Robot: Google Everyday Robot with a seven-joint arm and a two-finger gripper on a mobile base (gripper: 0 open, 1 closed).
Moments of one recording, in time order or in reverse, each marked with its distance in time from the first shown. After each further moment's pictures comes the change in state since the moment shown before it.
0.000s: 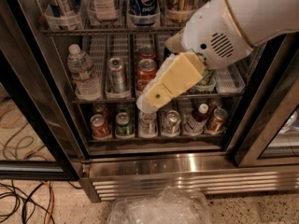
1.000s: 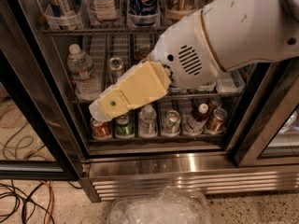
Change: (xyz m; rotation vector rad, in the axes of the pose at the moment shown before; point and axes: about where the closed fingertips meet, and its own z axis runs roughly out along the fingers) arm -0.031 0.047 0.025 -0.042 -0.127 0.224
